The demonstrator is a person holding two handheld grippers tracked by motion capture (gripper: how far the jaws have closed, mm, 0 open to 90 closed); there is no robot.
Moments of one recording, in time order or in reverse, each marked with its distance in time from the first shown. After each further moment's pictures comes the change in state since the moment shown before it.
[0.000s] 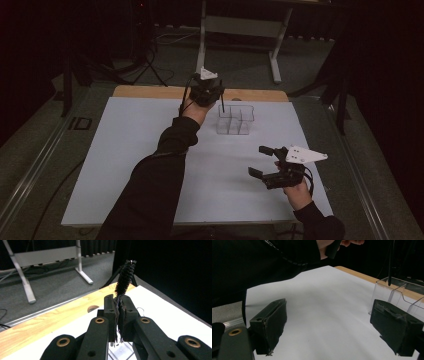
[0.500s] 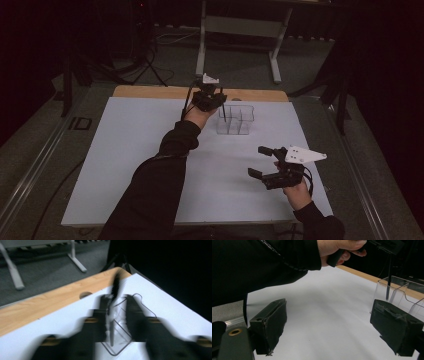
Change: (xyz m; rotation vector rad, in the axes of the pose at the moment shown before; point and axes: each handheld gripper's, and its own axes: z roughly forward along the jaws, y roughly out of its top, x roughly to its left) left arm 0.002 -0.015 0.019 0.094 -0.067 -0.050; right arm 0.000 0.000 0.001 0.007 0.007 0.000
